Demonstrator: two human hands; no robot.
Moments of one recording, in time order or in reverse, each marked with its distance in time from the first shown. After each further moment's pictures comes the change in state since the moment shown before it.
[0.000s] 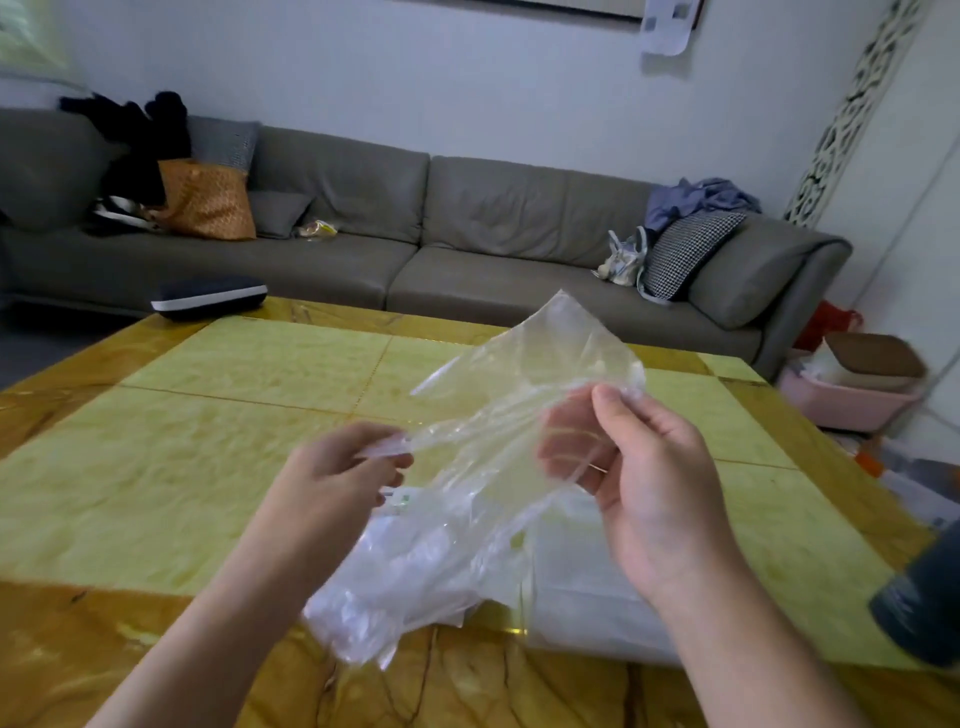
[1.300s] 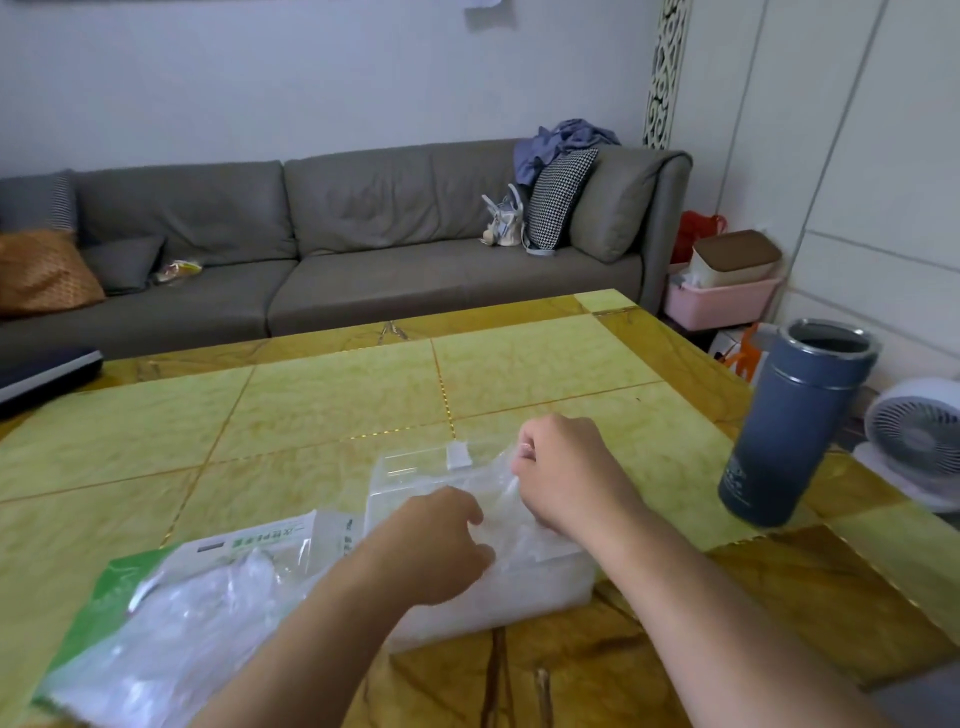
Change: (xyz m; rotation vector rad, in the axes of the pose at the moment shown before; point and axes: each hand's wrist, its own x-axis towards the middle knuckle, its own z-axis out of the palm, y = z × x) left_hand -0.003 0.027 0.201 0.980 -0.650 0.065; right_hand 0.030 0.018 -0.149 -1.343 0.094 0.015
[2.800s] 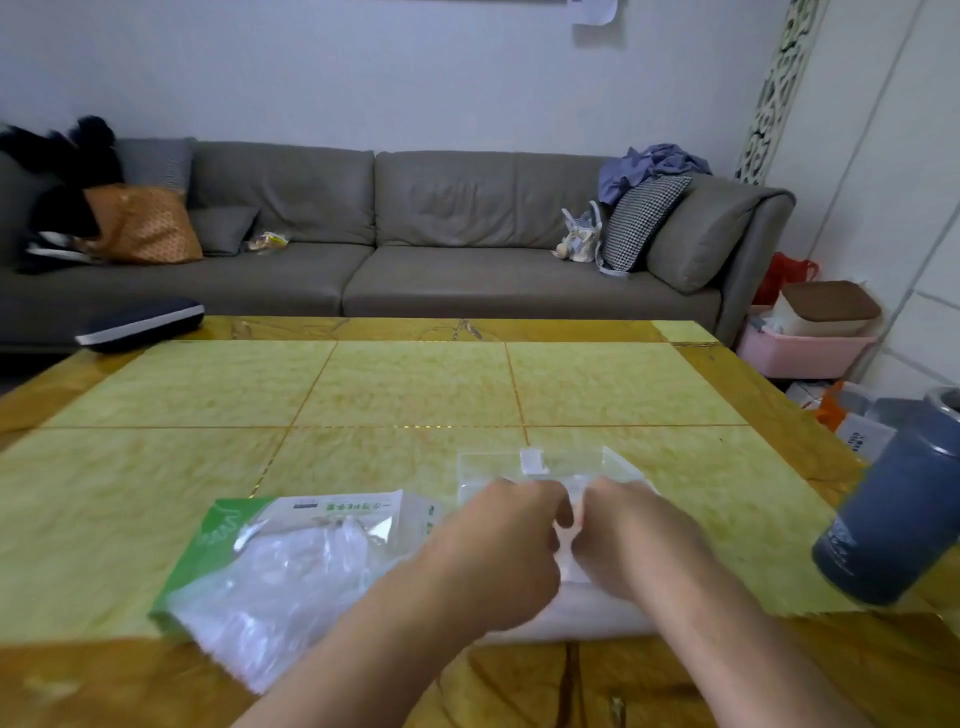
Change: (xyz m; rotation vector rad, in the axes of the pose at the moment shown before) left_hand -0.043 -0.009 -0.020 -0.149 0.188 0.226; right_hand -0.028 -0.054 0.002 -0.480 -0.371 0.082
